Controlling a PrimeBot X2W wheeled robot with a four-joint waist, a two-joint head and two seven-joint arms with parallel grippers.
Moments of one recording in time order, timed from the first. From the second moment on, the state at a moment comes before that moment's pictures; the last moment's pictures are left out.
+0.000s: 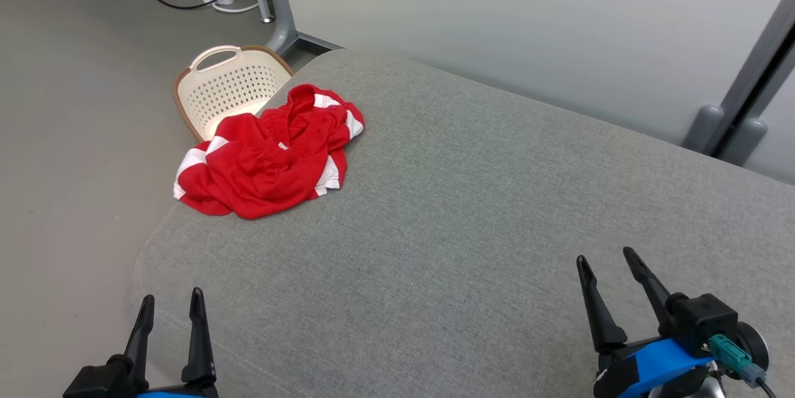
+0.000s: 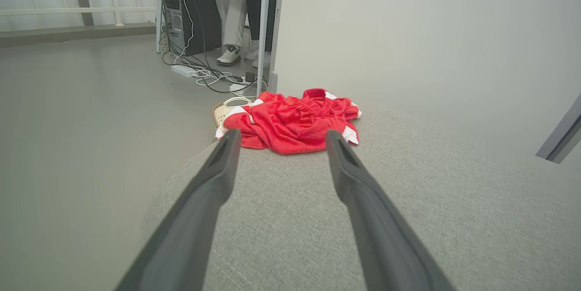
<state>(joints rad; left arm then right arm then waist) 0.09 0.14 -0.03 0.17 -0.31 -0.07 -0.24 -0.01 -0.05 0.02 0.10 0.07 0.13 -0.09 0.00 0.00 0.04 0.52</state>
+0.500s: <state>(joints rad) 0.11 0.15 -0.03 0.13 -0.34 -0.06 -0.22 -0.01 -0.05 0.03 0.11 0.08 0.13 -0.10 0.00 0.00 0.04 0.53</state>
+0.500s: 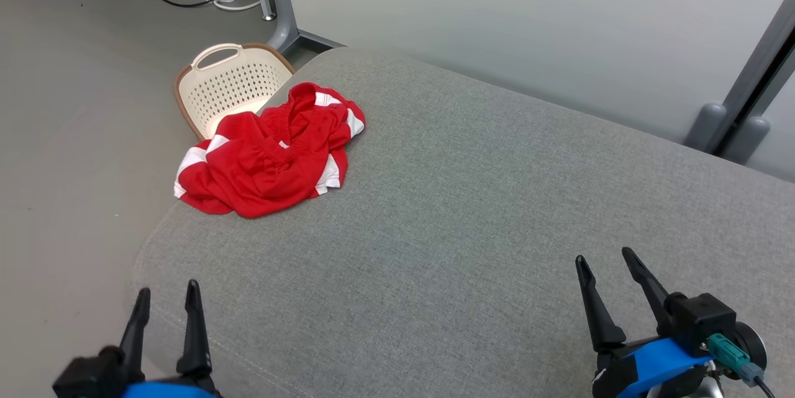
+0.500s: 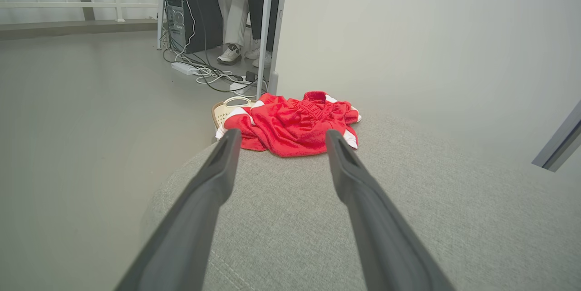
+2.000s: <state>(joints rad) -0.63 0.52 0.35 0.66 -0.86 0.05 0.58 -0.19 -0.14 0.10 -0.16 0.07 0.13 -0.03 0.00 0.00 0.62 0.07</state>
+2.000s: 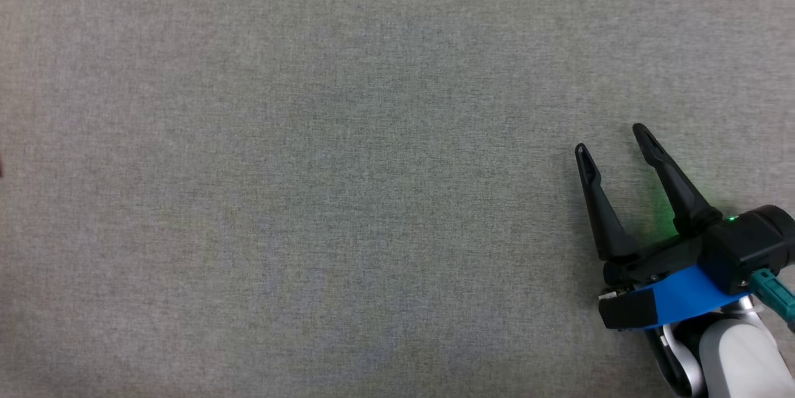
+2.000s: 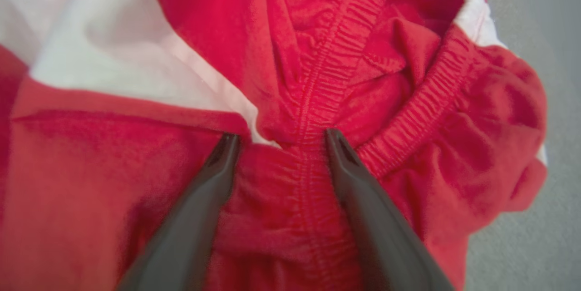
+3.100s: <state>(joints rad) -0.74 0.46 -0.06 0.00 -0.70 -0.05 0.64 -0.06 -0.06 0.13 0.05 0.15 0.13 -0.13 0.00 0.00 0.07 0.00</state>
